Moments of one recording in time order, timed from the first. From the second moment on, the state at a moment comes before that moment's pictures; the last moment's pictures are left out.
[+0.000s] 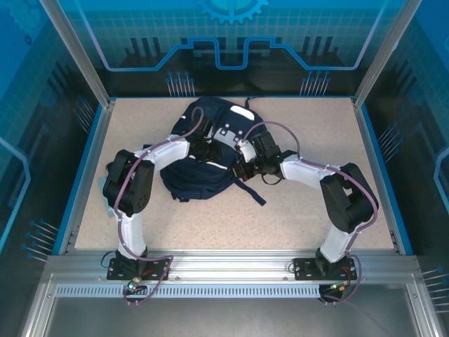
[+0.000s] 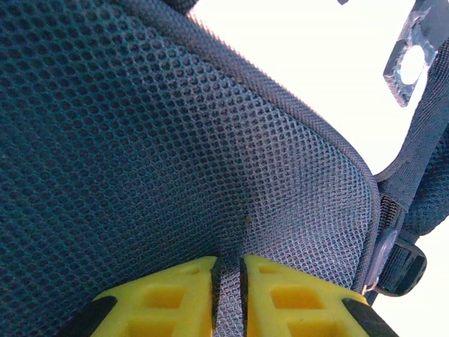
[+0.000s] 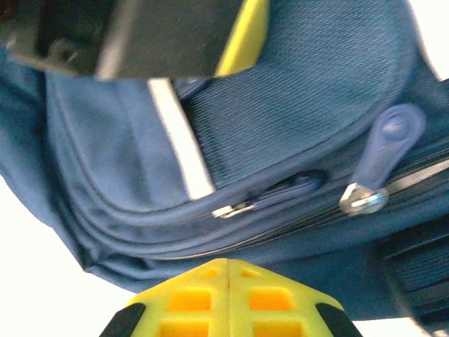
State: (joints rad) left arm -0.40 1.96 1.40 -0.48 0.21 -0.64; right arm 0.53 1.74 1.05 -0.20 -0.42 0.09
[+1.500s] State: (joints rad) left arm -0.41 1.97 1.42 -0.50 0.21 -0.63; right arm 0.46 2.00 1.47 -0.50 -0.34 0.12
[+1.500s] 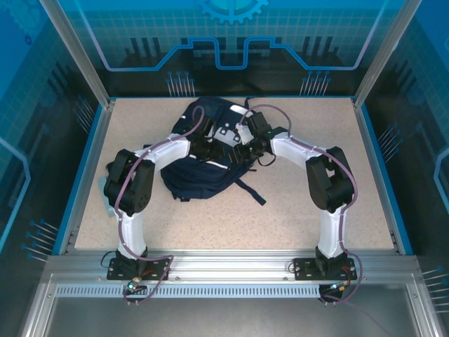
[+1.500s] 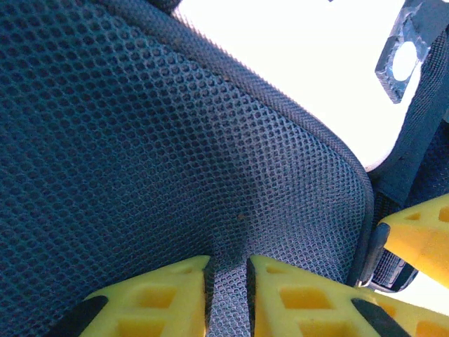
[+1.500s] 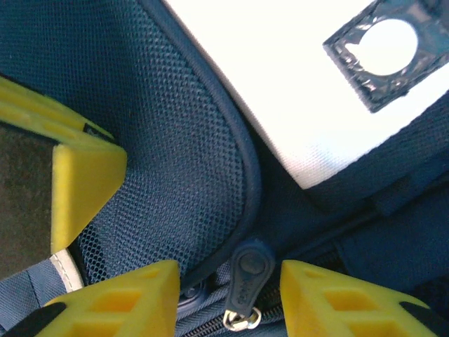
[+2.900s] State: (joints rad) left arm -0.41 1.98 1.44 -0.53 0.21 -0.64; right arm 0.52 1.80 1.18 -0.39 -0.47 0.09
